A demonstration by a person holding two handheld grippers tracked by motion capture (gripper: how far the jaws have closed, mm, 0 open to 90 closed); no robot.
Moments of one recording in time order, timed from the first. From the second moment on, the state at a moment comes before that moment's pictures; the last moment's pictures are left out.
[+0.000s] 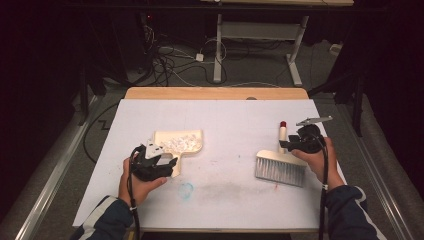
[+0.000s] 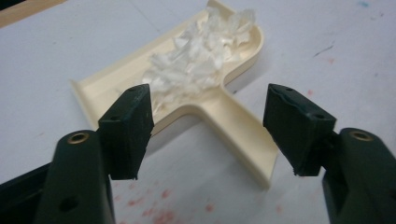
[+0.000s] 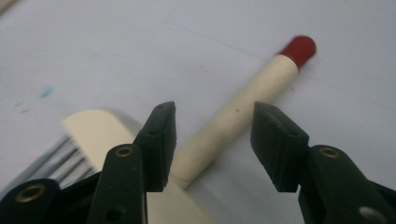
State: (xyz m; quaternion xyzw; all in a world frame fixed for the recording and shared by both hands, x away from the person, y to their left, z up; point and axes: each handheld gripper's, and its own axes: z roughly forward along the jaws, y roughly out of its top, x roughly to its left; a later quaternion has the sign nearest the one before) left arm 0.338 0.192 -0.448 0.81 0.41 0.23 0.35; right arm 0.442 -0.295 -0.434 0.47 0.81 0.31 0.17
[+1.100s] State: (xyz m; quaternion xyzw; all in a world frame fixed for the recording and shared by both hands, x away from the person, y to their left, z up) left arm 0.289 0.223 -0.457 0.82 0.36 0.28 0.34; right arm 0.443 -0.263 -0.427 0.45 0.78 0.36 0.25
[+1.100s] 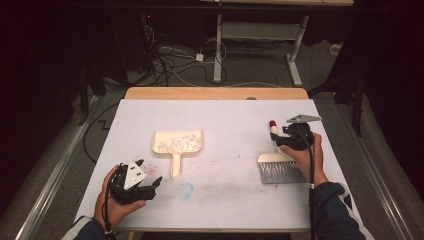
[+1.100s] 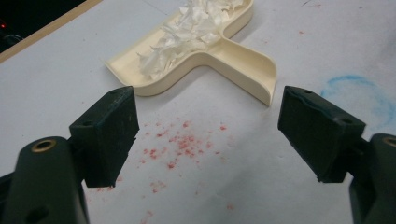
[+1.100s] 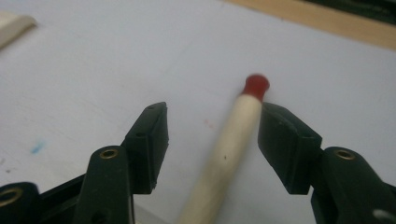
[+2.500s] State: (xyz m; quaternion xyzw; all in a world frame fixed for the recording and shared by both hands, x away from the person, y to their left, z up) left arm 0.288 0.215 -0.464 0.84 0.33 0.28 0.32; right arm 0.396 -0.236 -0.398 0.38 0.76 0.44 0.30
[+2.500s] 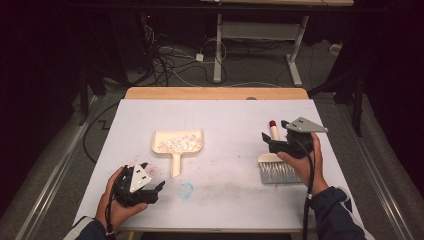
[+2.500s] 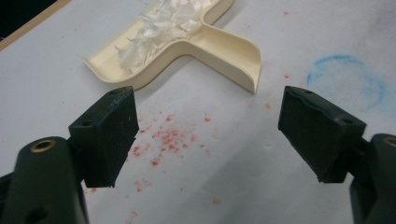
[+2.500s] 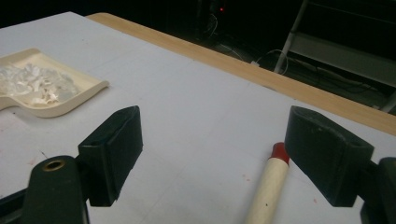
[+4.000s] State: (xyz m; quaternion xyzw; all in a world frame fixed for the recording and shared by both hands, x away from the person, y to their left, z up) left arm 0.287 0.210 -0.468 0.86 0.31 0.27 0.30; right arm 0.347 -0.255 -0.406 0.33 0.76 0.45 0.33
